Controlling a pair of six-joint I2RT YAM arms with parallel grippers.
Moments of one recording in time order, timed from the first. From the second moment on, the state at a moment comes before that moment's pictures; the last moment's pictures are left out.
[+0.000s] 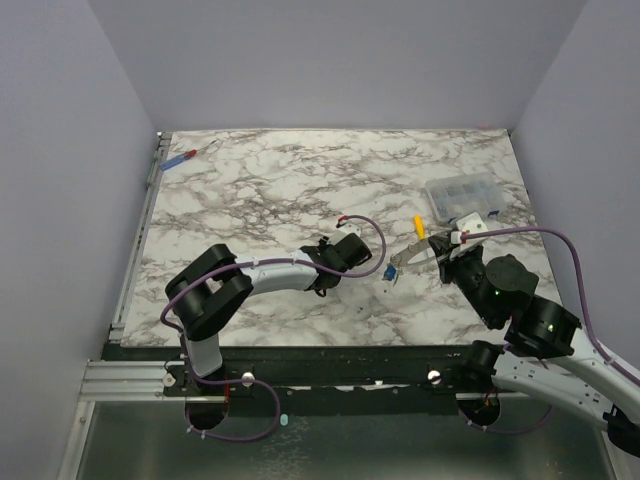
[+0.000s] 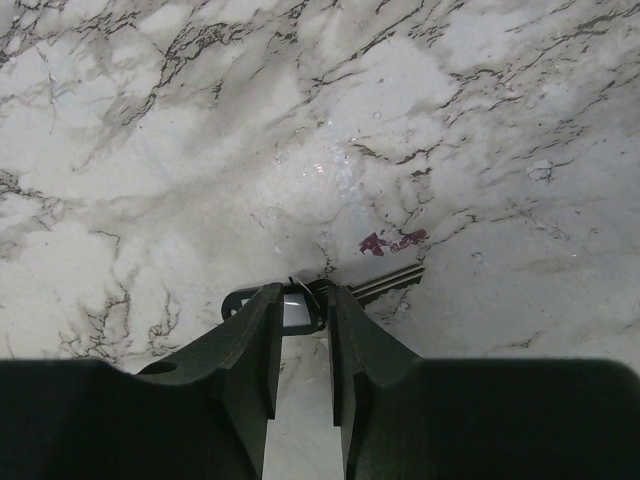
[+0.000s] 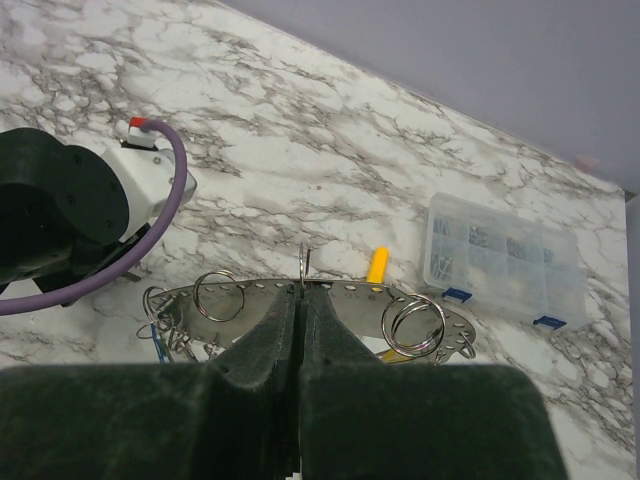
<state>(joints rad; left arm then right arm) -0.97 1.79 1.05 -0.32 -0.54 -0.35 0.97 0.54 0.78 -0.41 0.59 -0.13</state>
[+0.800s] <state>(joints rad) -0.97 1.69 0.96 -0.23 -0.51 -0.33 0.97 0.56 0.79 -0.41 0.58 -0.13</state>
